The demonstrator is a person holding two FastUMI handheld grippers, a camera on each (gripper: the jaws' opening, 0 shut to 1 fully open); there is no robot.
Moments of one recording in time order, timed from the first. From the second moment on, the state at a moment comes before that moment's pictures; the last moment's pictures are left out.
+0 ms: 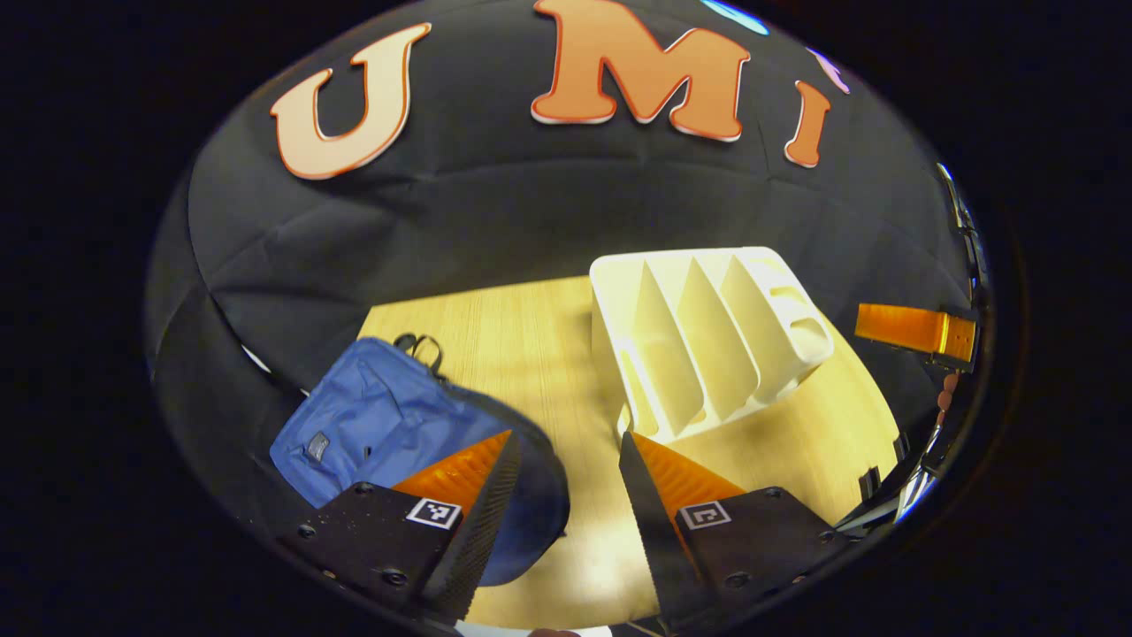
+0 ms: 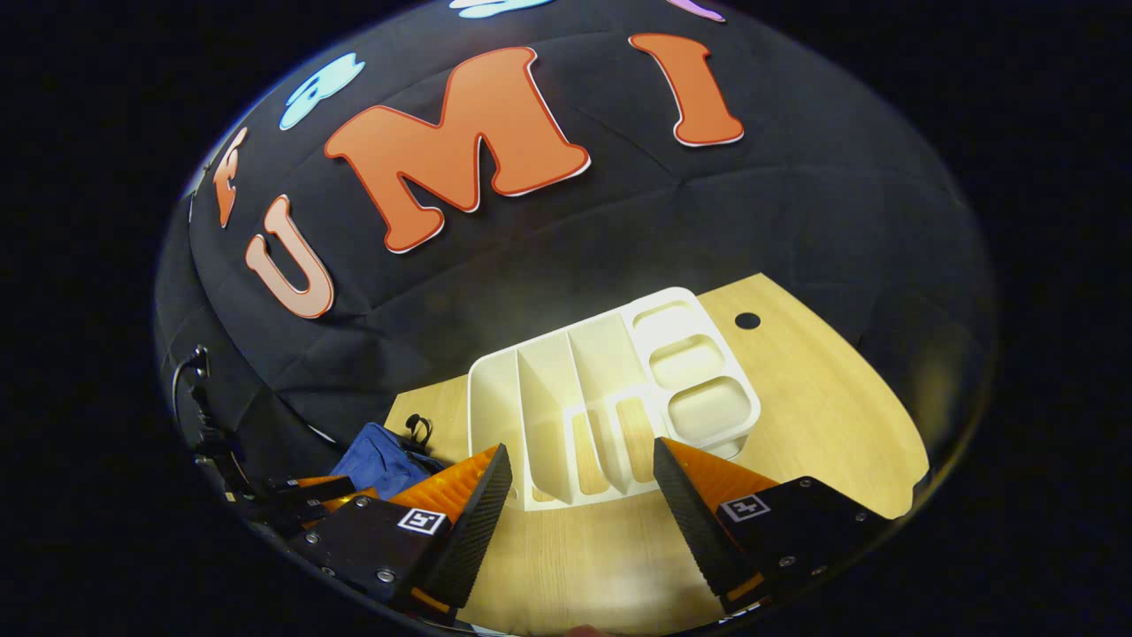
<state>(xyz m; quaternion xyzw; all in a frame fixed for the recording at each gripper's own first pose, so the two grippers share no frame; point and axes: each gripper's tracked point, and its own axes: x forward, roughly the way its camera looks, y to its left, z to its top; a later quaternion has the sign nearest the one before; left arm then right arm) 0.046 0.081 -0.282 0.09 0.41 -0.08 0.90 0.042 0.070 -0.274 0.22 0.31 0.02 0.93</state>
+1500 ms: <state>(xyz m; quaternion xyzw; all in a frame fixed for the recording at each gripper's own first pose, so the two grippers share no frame) 0.029 -0.033 -0.109 0.01 0.03 -0.09 1.00 0.004 0.059 -0.164 0.07 0.09 0.02 0.99</state>
